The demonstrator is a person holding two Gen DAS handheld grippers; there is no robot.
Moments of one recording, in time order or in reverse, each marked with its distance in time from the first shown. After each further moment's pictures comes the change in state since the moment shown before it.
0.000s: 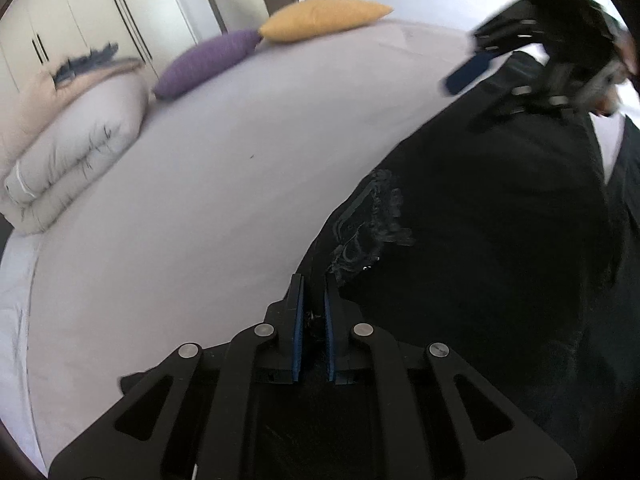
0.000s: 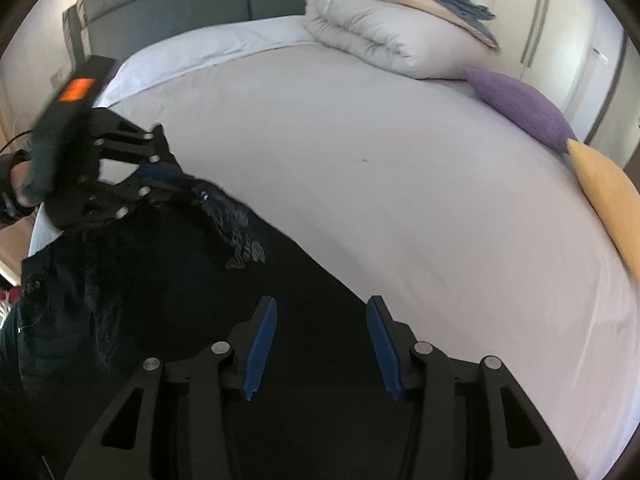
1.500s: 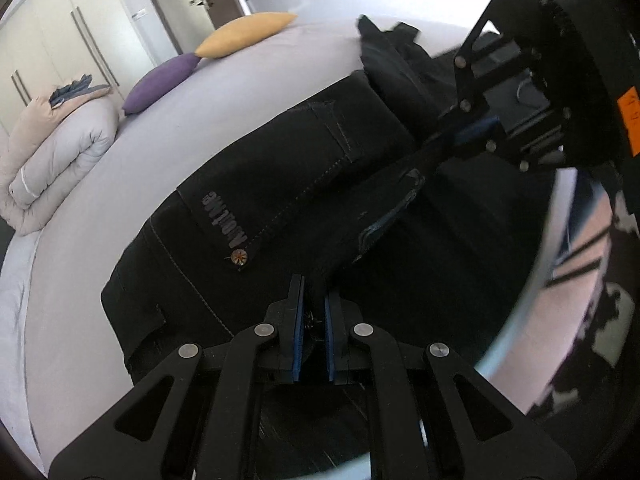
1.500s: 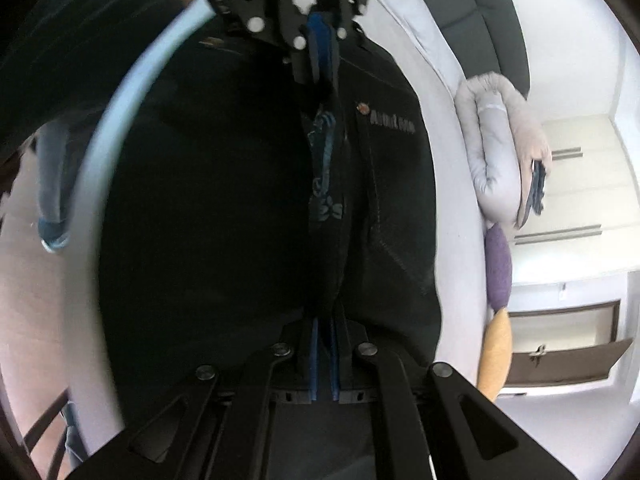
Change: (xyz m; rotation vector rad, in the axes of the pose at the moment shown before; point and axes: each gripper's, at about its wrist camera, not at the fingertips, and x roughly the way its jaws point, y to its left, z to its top) left arm -0.183 -0.137 -0.189 0.148 -0.020 -0.079; right arm -0.037 0.346 -0.154 -0.840 0.144 -0.446
